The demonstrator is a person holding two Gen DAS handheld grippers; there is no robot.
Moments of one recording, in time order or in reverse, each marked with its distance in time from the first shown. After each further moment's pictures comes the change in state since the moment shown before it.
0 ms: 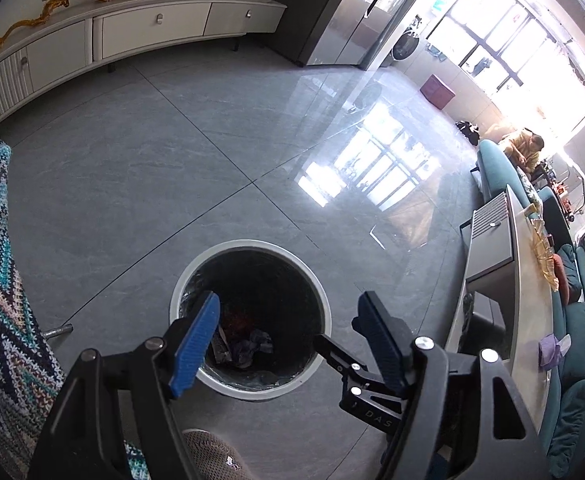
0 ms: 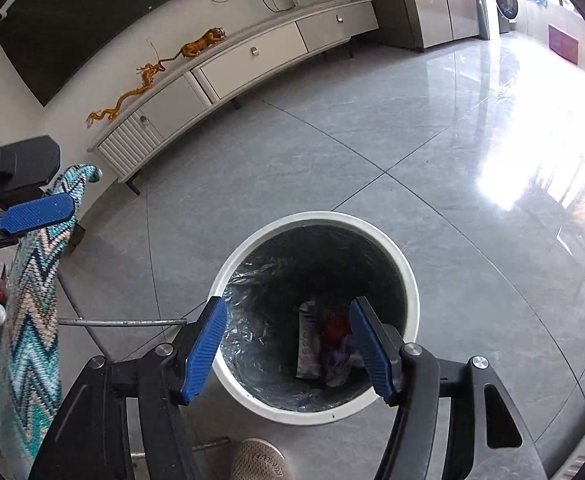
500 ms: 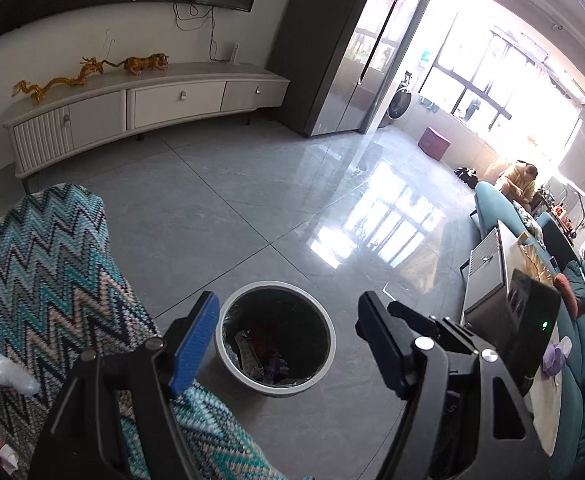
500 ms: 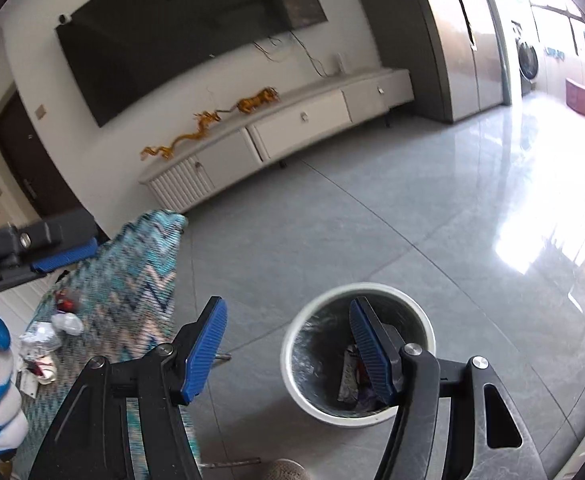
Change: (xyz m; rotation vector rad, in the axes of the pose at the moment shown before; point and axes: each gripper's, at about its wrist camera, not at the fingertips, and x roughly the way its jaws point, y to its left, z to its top) left arm -0.157 -0.003 -0.052 0.042 -0.263 0.063; right arm -0.123 0.092 0.011 -0.128 -0.217 0.080
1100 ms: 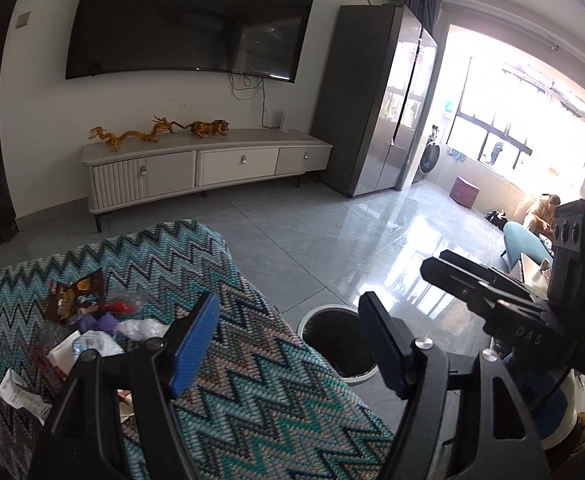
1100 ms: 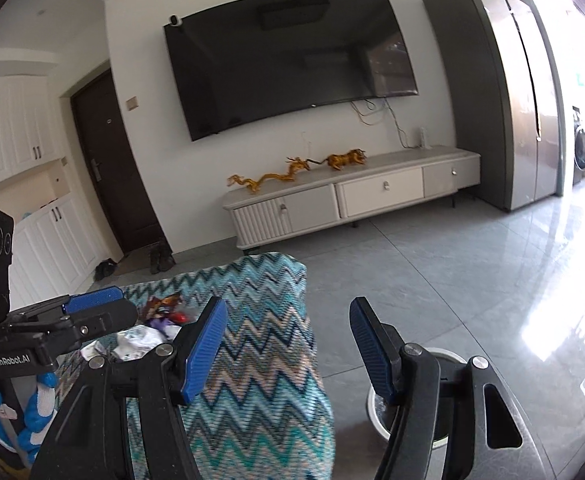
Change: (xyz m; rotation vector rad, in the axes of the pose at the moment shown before) left arm -0.193 0.066 -0.073 -0.006 -0.244 0.159; right arm -0.090 0.165 0.004 -0.232 -0.169 0.151
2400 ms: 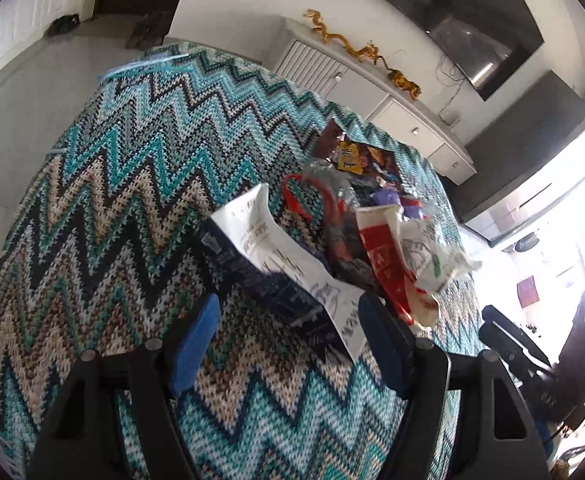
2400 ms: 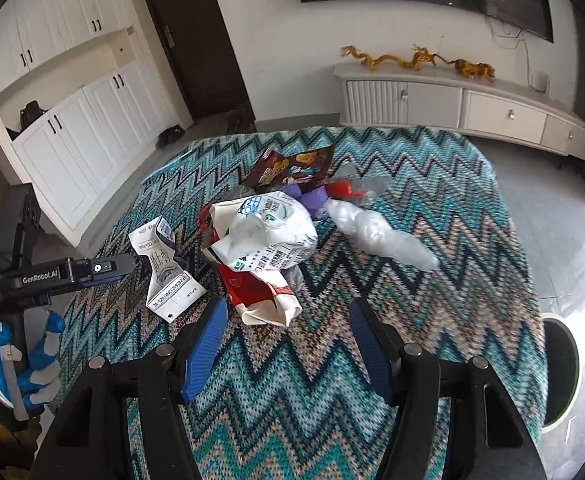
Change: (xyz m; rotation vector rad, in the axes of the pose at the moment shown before) left arm -0.027 0.305 -0.151 -0.650 0.222 0.242; right arm 0.183 0.195 -0.098 -0.209 0.448 0.246
